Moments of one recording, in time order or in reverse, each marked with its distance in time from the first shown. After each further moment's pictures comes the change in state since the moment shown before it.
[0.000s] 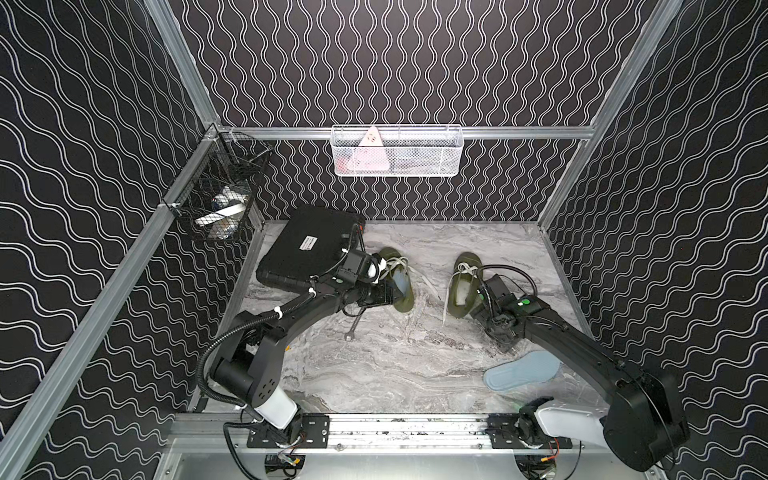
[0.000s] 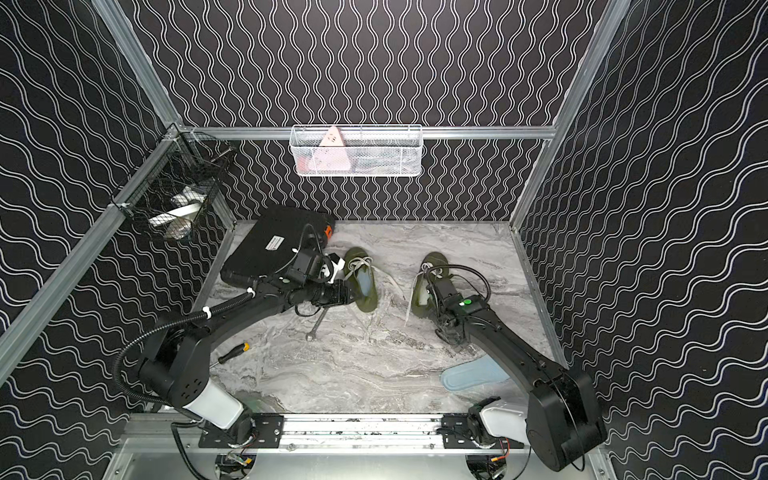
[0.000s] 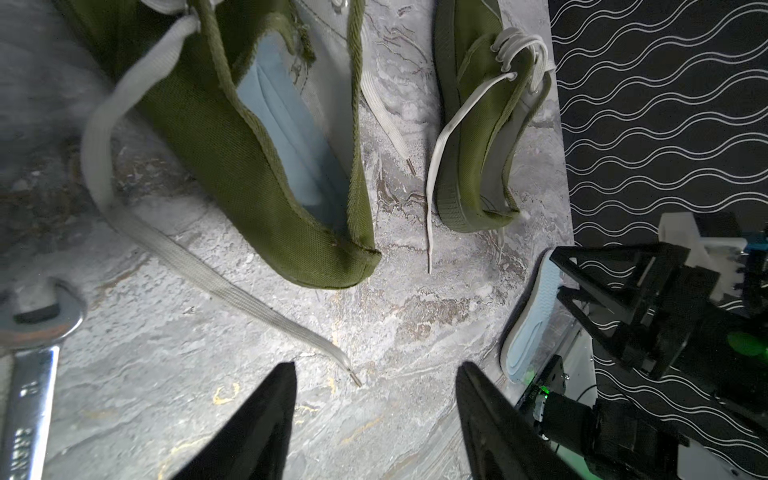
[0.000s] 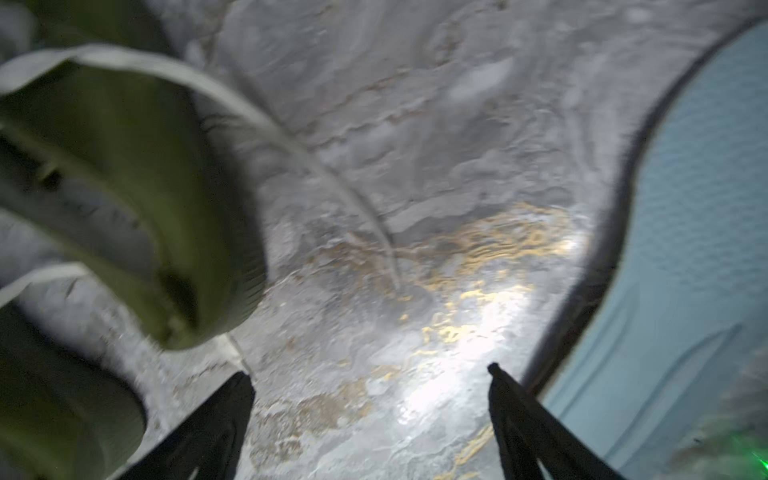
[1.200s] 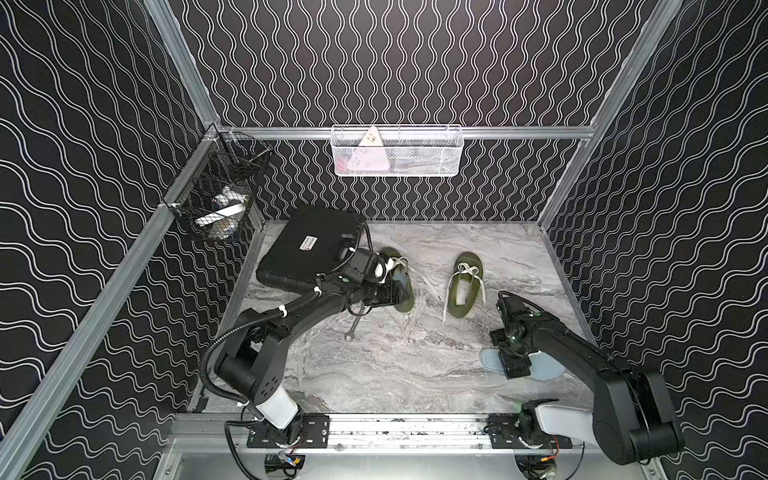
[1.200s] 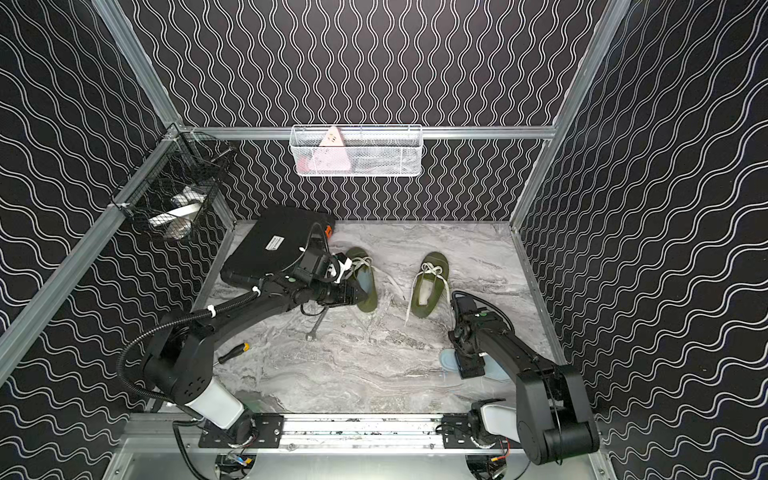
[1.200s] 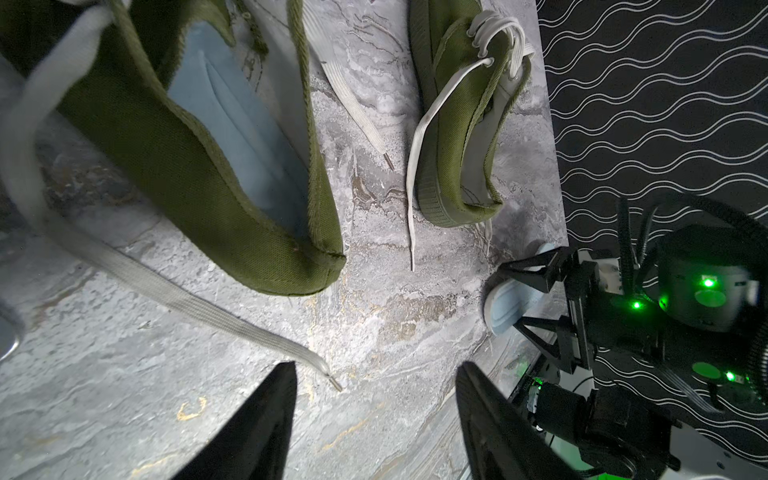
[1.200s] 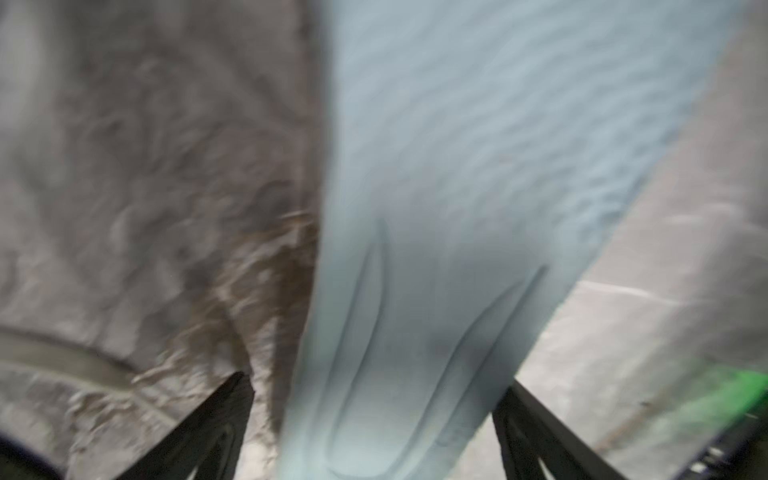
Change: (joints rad) left arm -0.034 0.021 0.040 -0.011 0.002 0.000; right arm -0.197 0.052 -0.189 0.100 -0.211 0.123
